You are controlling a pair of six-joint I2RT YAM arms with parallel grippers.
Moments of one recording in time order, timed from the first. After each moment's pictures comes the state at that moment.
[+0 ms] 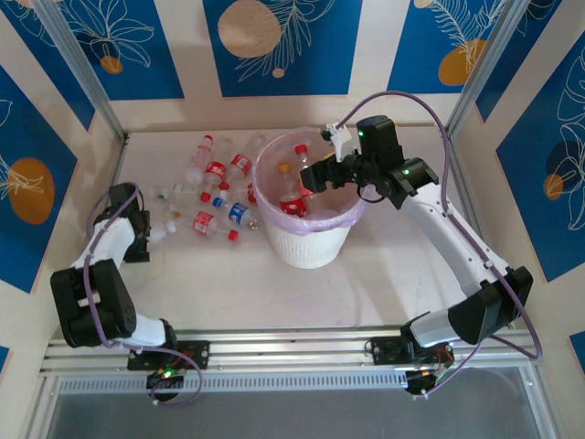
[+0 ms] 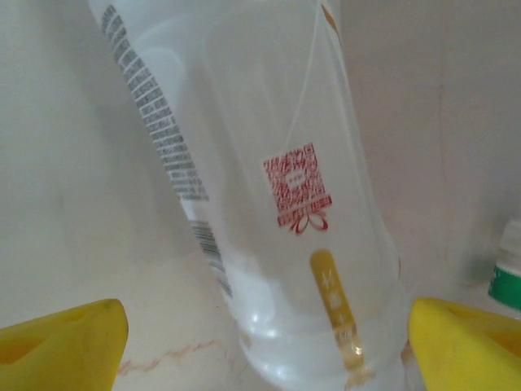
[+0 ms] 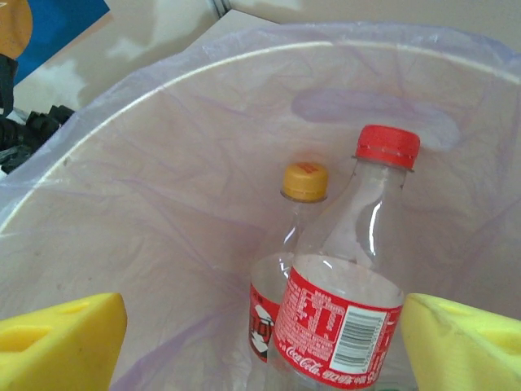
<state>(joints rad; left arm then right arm) 0.26 1.44 0.87 -0.58 -0.18 -1.42 0.47 1.41 1.48 -0.68 -0.38 0.03</state>
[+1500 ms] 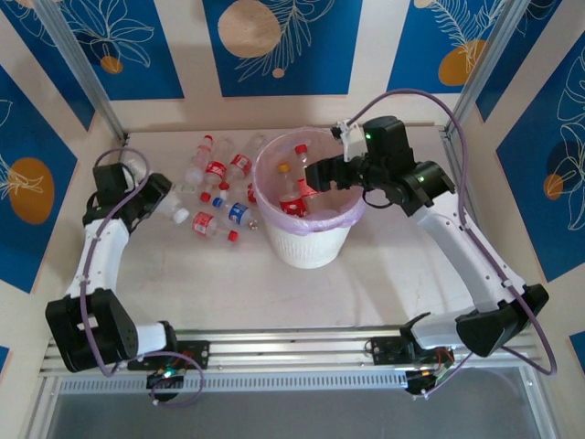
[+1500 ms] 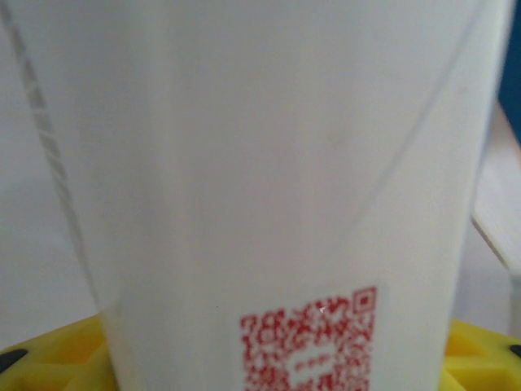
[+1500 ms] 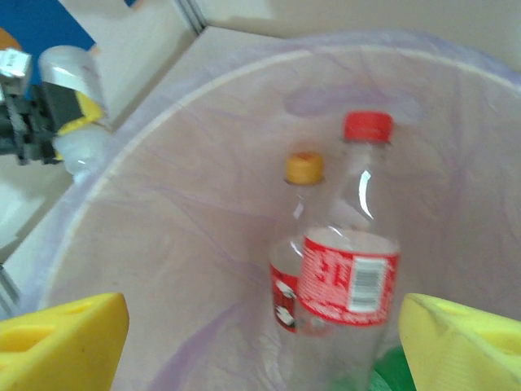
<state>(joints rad) 0.20 1.27 1.00 -0.44 0.40 -0.63 0.53 1.35 1.58 -0.79 -0.27 0.20</state>
